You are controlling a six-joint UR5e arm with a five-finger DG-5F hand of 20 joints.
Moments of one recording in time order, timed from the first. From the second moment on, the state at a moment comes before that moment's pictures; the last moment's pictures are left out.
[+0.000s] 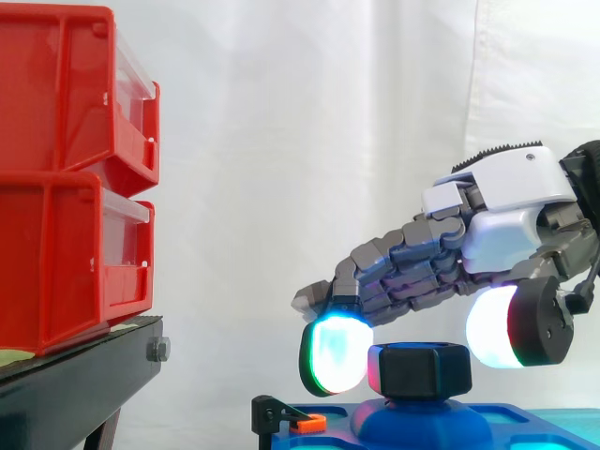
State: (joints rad) arm -0.02 -2.23 -1.15 -3.08 -1.68 -1.13
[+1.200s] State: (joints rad) arm -0.03 -2.19 -1.11 -3.25 -1.68 -1.19
